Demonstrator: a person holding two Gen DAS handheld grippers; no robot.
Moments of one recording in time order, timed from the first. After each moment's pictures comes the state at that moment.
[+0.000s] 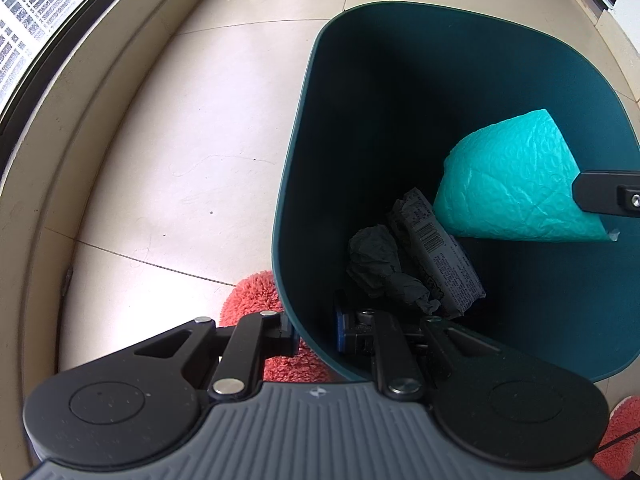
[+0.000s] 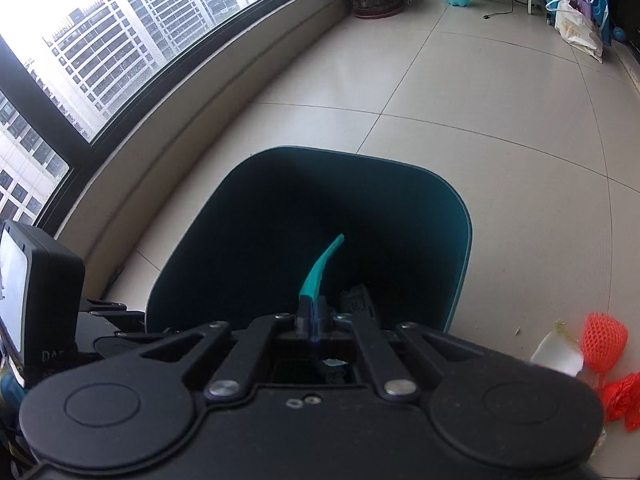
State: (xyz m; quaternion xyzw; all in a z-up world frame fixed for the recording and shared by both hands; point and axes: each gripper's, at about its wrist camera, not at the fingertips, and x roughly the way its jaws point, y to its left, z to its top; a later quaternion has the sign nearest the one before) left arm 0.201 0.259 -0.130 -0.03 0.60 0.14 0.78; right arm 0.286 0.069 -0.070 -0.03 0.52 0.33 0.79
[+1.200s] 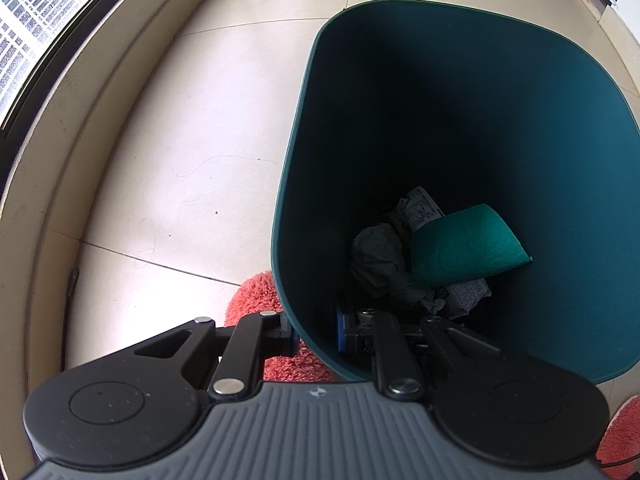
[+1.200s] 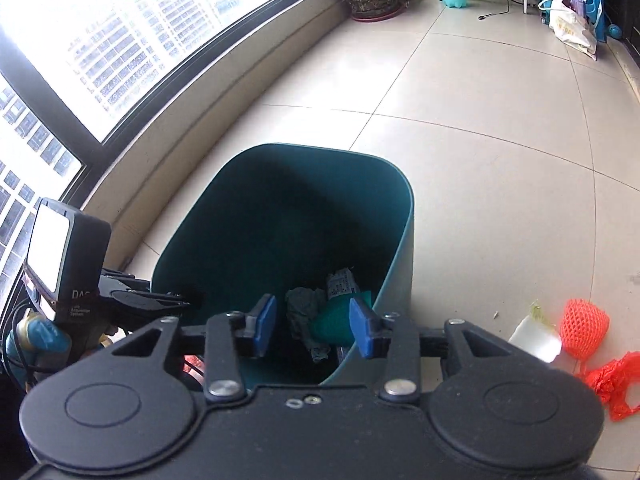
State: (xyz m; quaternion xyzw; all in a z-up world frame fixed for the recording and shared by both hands) left arm 0.203 0.255 -0.130 -0.02 0.61 0.15 0.78; right arm 0.257 -0.007 -0.016 -0.01 0.50 0.33 0.80
